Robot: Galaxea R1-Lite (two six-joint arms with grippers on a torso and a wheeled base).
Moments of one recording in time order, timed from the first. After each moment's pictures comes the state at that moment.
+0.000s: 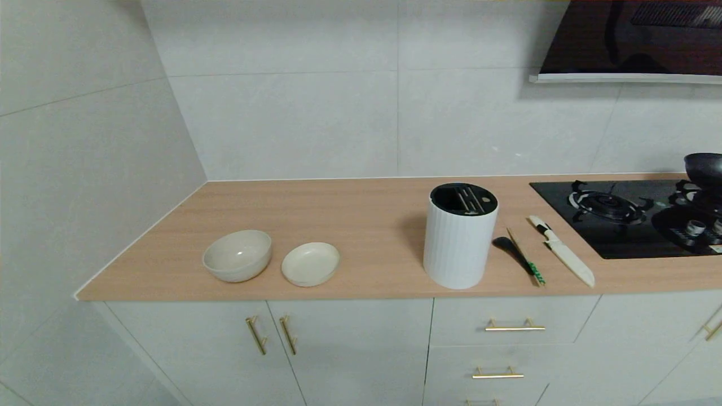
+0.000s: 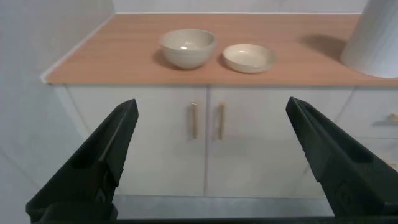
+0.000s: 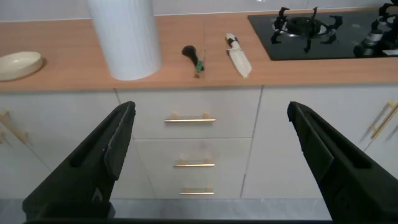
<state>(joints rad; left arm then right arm) 0.00 0.00 0.00 0.00 0.03 -0.01 0.00 0.00 0.00 0.00 0.02 0.03</state>
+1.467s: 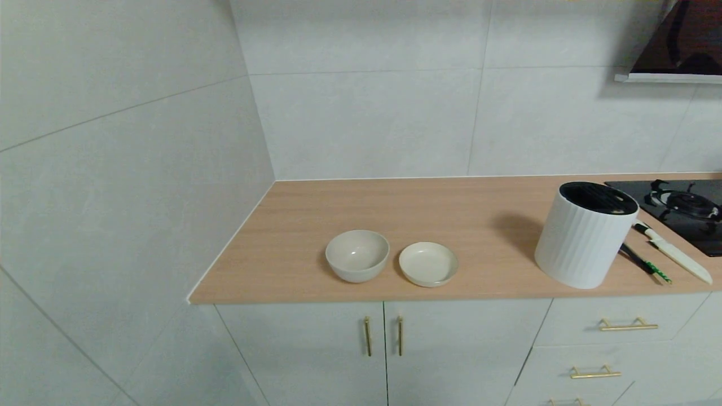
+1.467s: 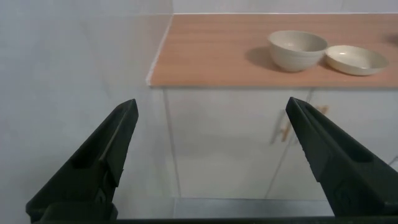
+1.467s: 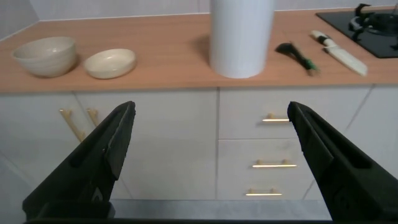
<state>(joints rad) 0.00 0.00 0.00 0.00 0.03 -0.01 0.00 0.00 0.00 0.00 0.02 0.03</state>
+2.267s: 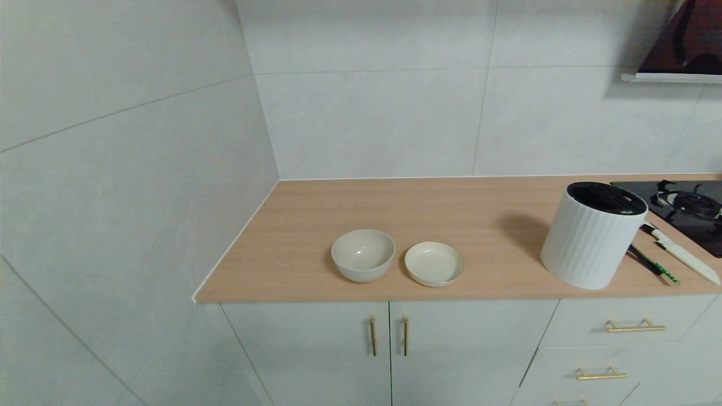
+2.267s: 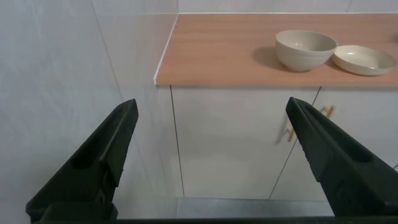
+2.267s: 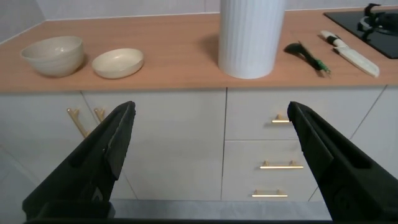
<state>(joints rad) 0.00 0.00 0.00 0.00 0.03 -0.01 0.00 0.00 0.00 0.00 0.02 0.03</state>
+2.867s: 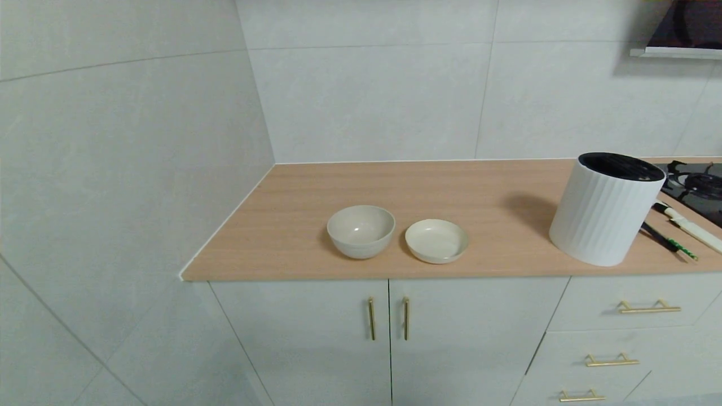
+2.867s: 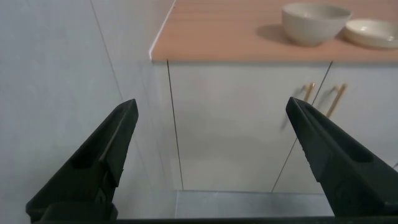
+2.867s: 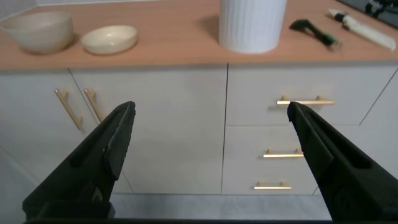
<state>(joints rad) 0.00 0.00 0.00 0.00 0.03 -0.01 0.00 0.00 0.00 0.00 0.02 0.03</state>
